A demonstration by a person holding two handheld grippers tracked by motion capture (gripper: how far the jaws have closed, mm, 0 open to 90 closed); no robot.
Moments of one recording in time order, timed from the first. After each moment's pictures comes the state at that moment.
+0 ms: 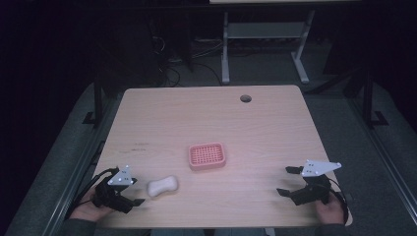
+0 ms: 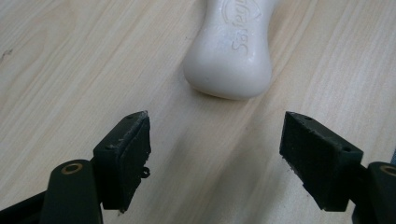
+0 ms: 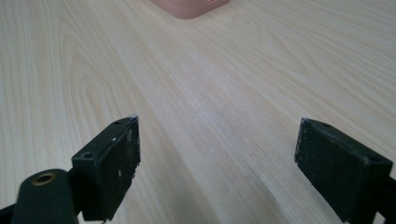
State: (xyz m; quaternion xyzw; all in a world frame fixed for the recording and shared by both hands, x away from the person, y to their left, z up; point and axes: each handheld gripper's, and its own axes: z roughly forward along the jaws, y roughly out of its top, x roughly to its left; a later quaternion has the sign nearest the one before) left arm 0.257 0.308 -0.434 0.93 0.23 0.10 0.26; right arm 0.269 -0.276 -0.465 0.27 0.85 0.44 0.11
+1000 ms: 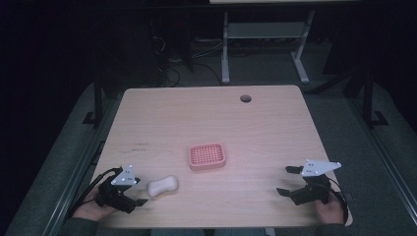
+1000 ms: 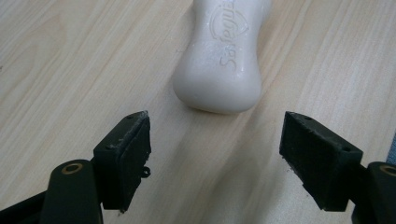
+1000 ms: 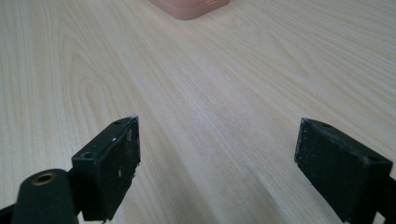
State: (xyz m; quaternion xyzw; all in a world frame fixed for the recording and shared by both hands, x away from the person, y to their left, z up) left arm 0.258 0.300 -0.432 0.93 0.22 0.10 0.26; right arm 0.270 -0.276 -0.465 0.27 0.85 0.44 0.11
